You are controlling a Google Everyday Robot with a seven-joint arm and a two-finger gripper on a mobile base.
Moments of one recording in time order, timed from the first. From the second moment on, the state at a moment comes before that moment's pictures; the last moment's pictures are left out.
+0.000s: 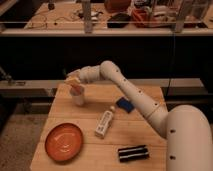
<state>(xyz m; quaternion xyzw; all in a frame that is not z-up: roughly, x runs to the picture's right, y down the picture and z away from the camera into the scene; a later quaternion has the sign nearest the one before) -0.197 -0.071 0.799 -0.22 -0.49 0.28 0.80</state>
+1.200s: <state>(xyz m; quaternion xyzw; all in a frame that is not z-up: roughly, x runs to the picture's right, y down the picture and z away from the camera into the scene) -0.209 -0.059 0.813 -0.25 -0.48 0.24 0.81</state>
